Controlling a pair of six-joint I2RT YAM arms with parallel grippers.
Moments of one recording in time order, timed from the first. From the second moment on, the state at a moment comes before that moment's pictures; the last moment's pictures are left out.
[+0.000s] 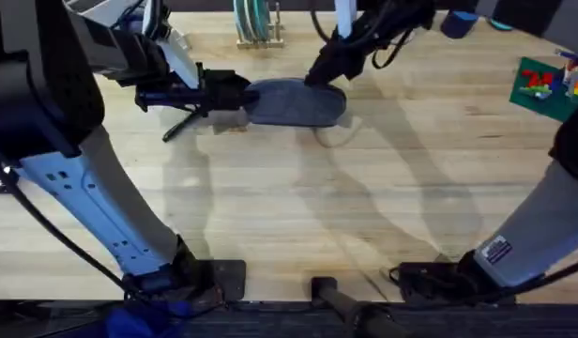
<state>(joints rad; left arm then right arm) 0.24 2.10 1.23 -0.74 1.34 1.41 0.35 1.97 1.64 -0.86 -0.66 -0.68</state>
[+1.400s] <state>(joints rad) 0.25 2.10 1.23 -0.74 1.34 1.41 0.51 2.03 1.64 -0.56 -0.61 -0.43</state>
